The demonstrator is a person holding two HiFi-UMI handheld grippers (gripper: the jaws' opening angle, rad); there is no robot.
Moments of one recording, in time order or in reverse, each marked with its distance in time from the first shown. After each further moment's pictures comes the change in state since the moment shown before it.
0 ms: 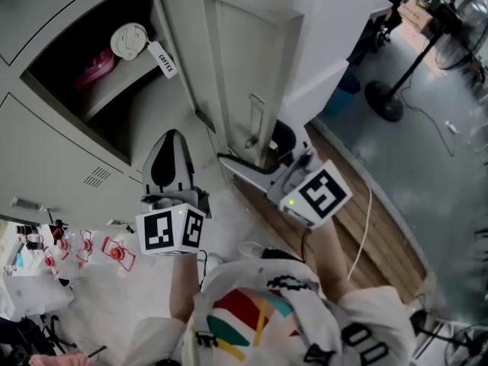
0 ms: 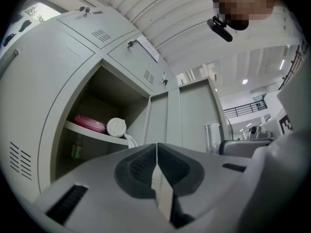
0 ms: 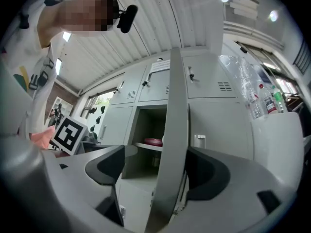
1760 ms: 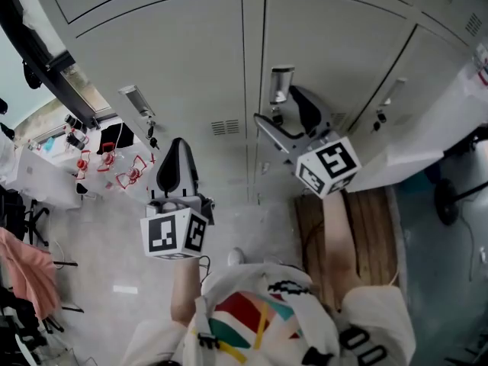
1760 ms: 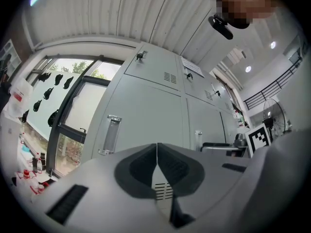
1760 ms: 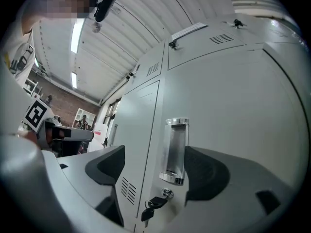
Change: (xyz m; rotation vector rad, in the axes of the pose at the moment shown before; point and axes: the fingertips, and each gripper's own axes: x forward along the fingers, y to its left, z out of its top) left arm -0.212 0.231 0.068 0.127 -0.061 0.549; right arm 0.233 0.134 -0.039 0.016 -0.015 0.306
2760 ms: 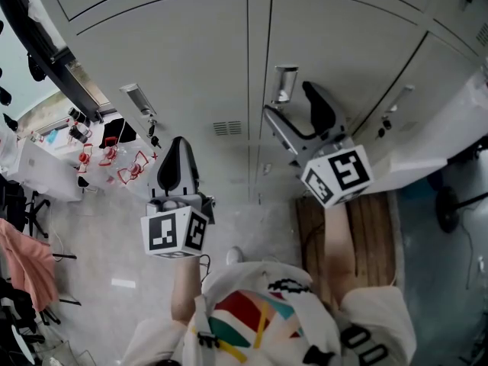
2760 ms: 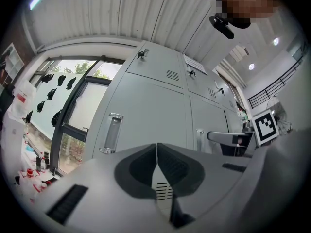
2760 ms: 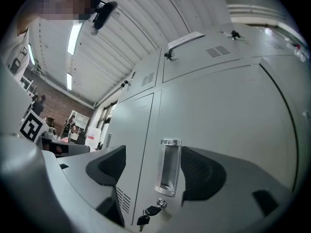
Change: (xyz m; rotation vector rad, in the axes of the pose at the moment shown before) left arm 0.008 0.004 -0.006 -0.008 0.010 0.042; right arm -0.007 -0.013 0.034 0.004 -0.045 -0.072
